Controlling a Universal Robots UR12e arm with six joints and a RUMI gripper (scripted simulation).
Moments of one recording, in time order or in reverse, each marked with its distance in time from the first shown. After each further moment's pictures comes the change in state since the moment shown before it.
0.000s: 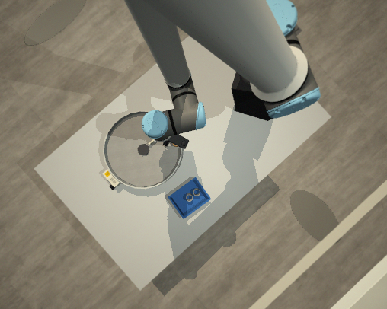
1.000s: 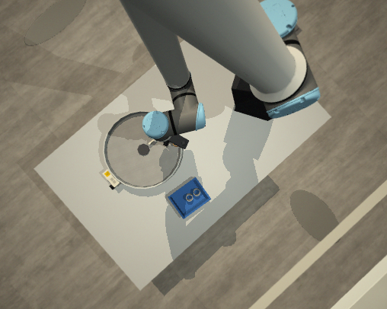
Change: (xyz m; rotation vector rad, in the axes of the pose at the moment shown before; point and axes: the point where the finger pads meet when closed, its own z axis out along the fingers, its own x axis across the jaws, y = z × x) arm 0.000 0.000 0.008 0.000 0.000 0.000
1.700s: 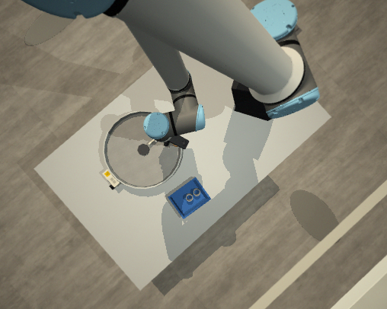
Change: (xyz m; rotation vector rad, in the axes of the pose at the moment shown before) arm 0.000 0.000 0.016 0.000 0.000 0.000
